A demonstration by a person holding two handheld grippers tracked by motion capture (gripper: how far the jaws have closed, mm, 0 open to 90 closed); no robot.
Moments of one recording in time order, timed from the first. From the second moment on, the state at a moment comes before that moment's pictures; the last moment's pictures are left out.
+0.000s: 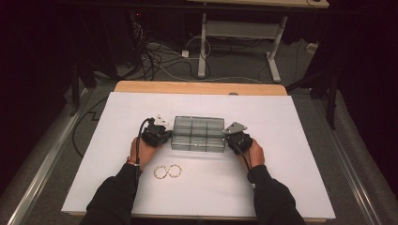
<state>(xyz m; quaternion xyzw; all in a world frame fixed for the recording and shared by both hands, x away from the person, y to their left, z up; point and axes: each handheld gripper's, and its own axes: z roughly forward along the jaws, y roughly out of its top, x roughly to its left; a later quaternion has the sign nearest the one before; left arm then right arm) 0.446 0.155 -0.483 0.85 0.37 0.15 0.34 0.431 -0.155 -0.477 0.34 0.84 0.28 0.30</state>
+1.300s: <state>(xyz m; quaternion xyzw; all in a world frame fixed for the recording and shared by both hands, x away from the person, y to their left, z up) 0.415 0.153 -0.483 0.86 0.34 0.18 0.33 0.404 -0.158 -0.477 0.33 0.84 0.30 0.30</state>
